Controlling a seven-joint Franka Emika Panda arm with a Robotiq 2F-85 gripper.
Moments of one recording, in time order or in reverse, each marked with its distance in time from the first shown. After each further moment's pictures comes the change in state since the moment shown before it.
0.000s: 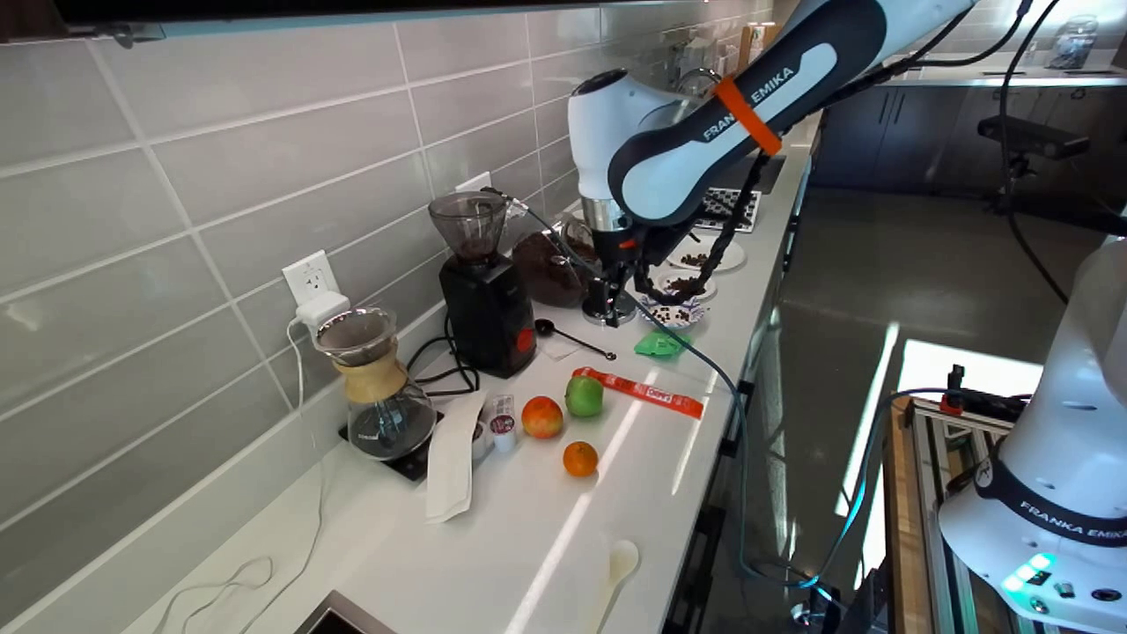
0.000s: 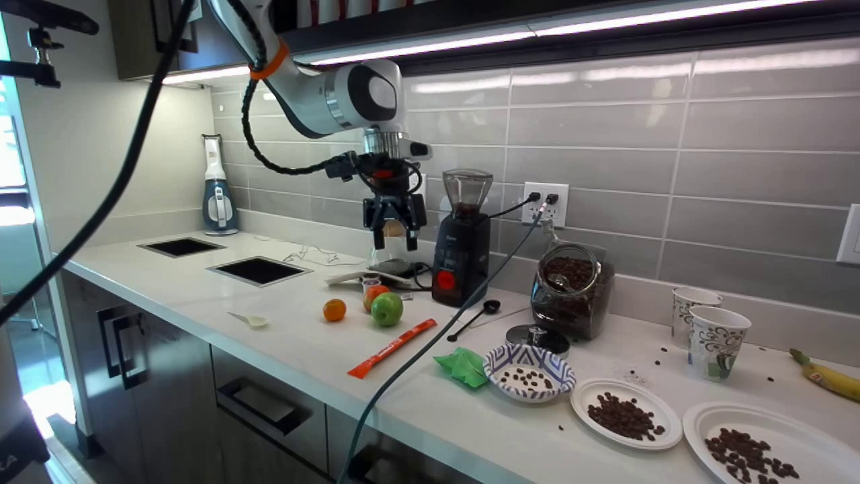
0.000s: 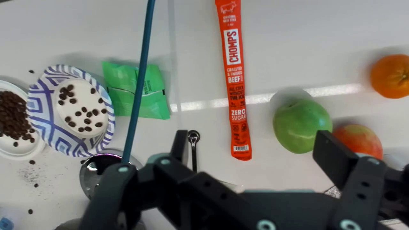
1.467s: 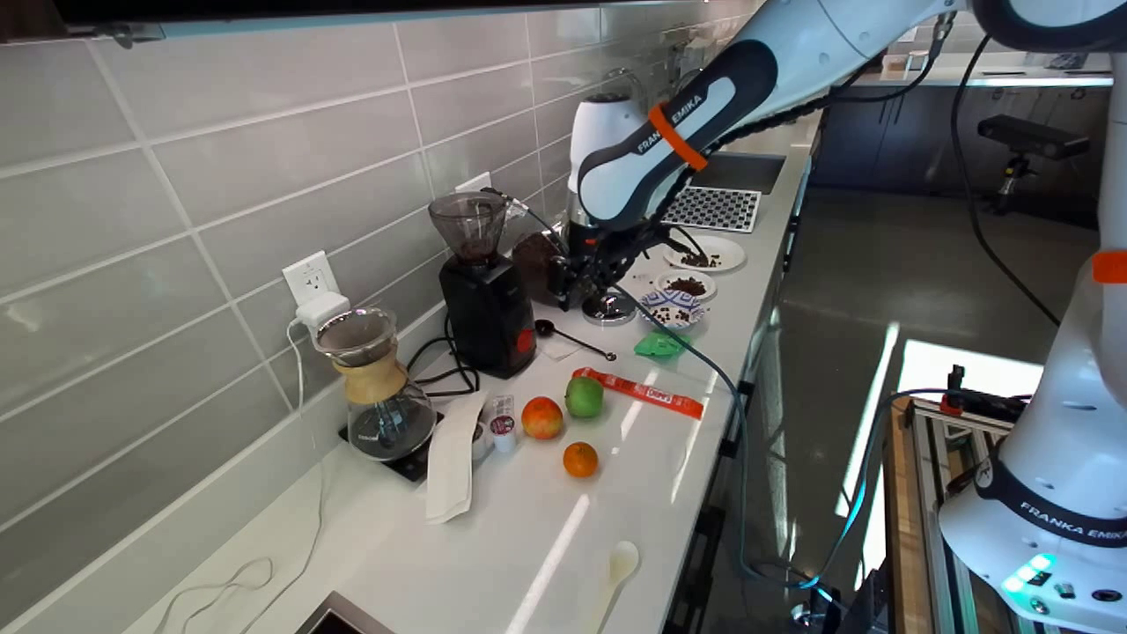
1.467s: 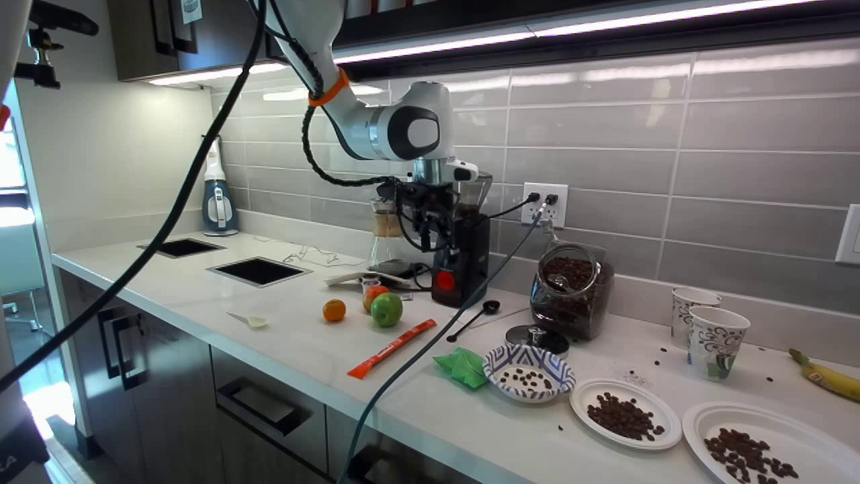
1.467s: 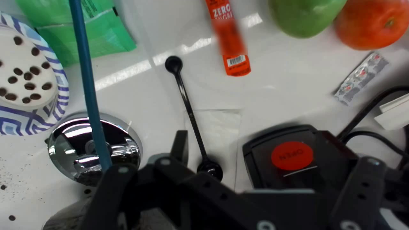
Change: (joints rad) arm -0.018 0.215 -0.092 0.161 0.256 0.271 -0.040
